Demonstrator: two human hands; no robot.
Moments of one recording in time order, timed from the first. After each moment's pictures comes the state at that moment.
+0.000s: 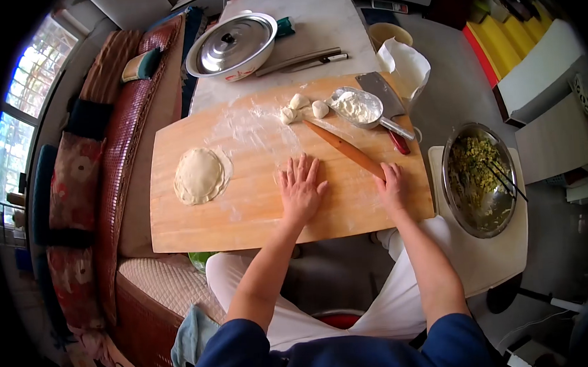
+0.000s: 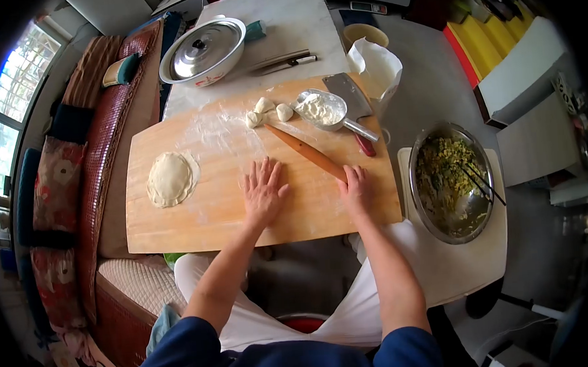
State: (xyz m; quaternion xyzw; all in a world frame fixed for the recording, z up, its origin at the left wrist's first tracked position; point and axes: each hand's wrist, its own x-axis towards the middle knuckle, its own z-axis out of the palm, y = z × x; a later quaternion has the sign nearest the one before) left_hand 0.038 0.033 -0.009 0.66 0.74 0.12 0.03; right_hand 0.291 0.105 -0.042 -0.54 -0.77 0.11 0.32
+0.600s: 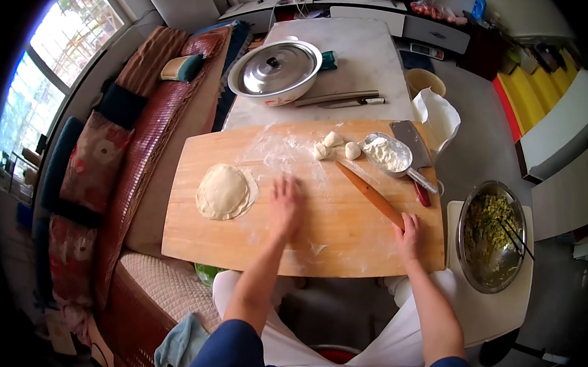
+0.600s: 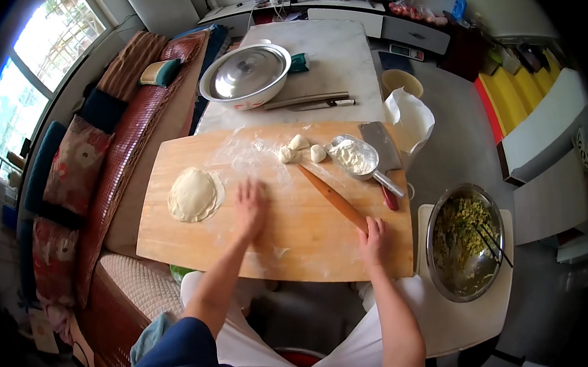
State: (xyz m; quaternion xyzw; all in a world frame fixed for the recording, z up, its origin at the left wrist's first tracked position) left_hand -0.075 0.065 -0.037 0.66 0.74 0.10 -0.14; right_hand 0.293 0.107 -0.044 -0.50 -0.78 0.10 0.35
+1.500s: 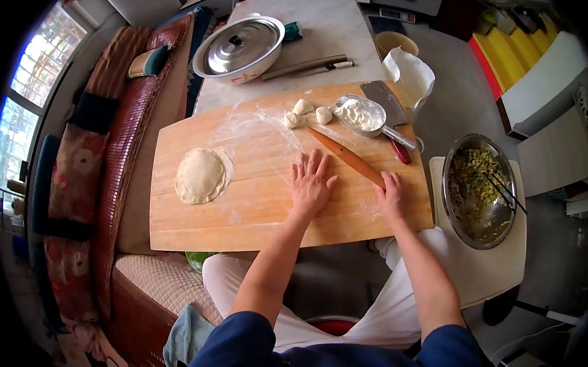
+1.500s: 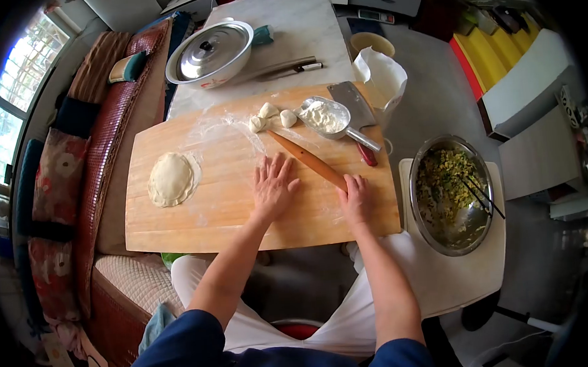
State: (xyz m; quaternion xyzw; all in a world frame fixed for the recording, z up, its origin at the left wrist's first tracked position) left_hand 0.051 0.071 -0.013 0.66 0.74 0.14 0.05; right_hand 0.290 0.109 -0.040 -0.53 -0.77 0.11 0.33
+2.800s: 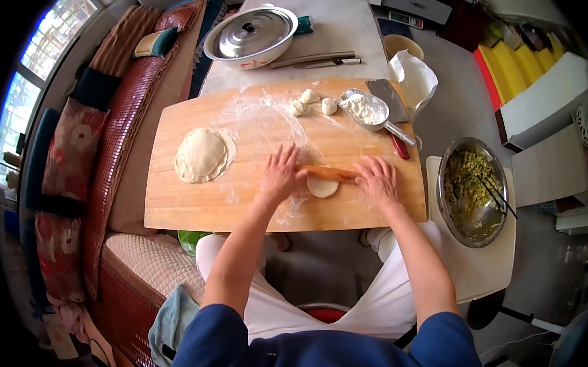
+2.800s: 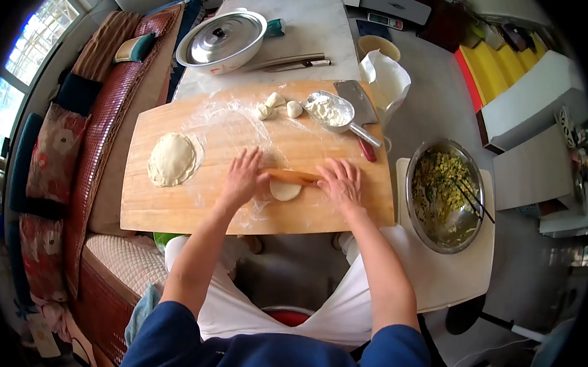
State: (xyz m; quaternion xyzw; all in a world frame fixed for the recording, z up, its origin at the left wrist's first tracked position) left_hand -0.023 0.032 0.014 0.69 0.71 0.10 0.06; right_hand 0.270 0.105 -0.013 -0.42 -0.88 0.04 0.21
